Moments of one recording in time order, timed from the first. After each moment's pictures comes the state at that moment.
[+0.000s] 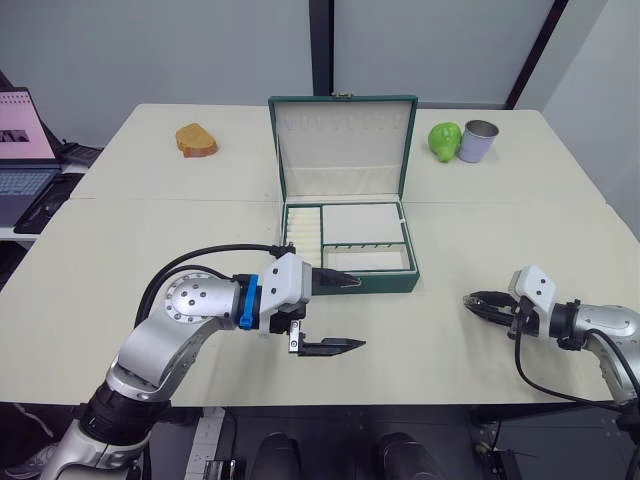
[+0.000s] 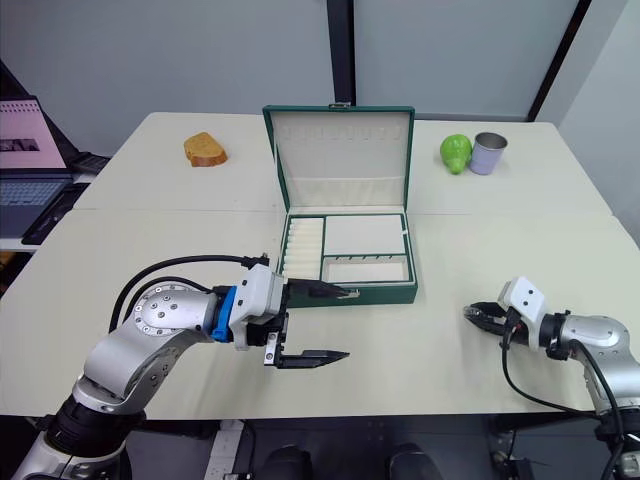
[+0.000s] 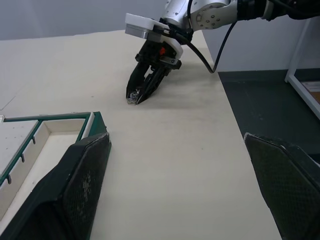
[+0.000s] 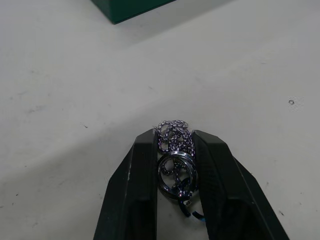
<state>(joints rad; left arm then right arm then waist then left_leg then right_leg) -0.35 0.67 -0.19 -0.43 -0.48 0.38 -1.08 -0.18 -0.79 -0.06 0.24 0.22 0.05 1.07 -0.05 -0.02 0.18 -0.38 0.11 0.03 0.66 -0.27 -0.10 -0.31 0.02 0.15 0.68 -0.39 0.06</state>
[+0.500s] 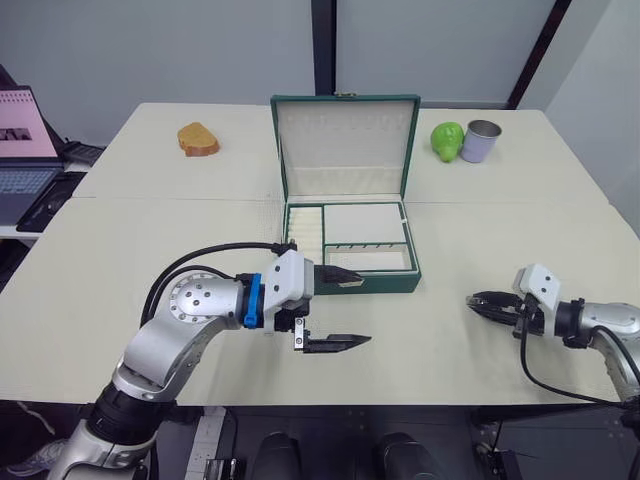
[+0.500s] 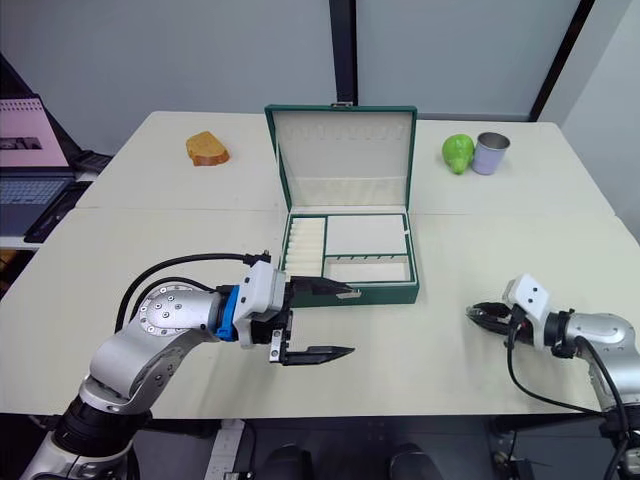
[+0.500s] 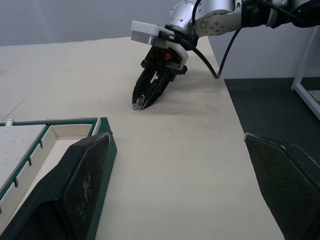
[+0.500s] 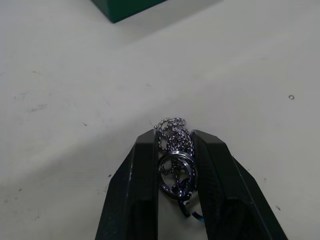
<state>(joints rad) -0.35 0.64 -0.19 -0.43 -0.48 0.39 -1.05 -0.20 -0.83 -0.07 0.21 0.27 0.14 1.12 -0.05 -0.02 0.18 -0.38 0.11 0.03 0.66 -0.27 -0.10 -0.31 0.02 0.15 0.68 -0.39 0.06</state>
